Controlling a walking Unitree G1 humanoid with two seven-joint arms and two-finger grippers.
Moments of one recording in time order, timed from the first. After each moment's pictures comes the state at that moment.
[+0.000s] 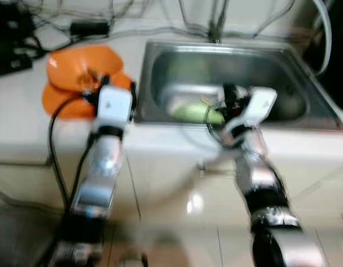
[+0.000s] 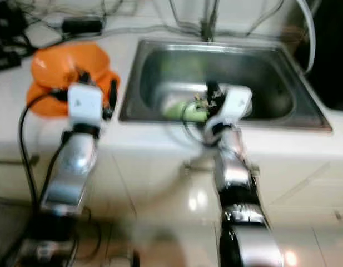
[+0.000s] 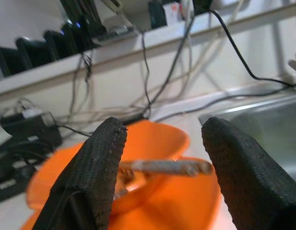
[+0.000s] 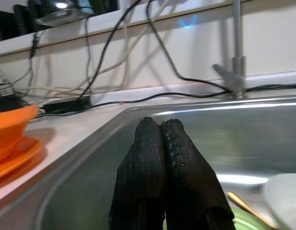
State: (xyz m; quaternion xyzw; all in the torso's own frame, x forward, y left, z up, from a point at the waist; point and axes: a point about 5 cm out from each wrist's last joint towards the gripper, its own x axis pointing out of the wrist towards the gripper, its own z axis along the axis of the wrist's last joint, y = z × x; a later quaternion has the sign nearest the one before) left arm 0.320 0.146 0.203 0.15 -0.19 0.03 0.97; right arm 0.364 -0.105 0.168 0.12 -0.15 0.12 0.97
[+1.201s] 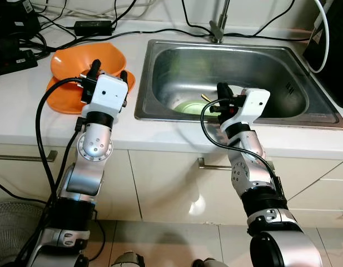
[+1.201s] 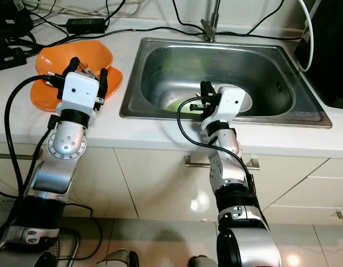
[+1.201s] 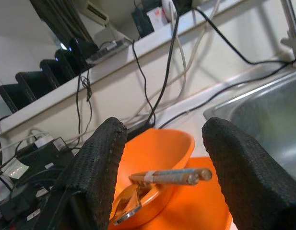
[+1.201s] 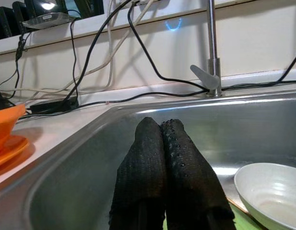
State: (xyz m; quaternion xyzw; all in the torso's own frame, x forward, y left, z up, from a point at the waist) left arm 0.338 0.158 0.217 0.26 -0.18 0.03 0.95; right arm 0.364 -0.118 0.166 0.12 -0.15 0.11 0.98
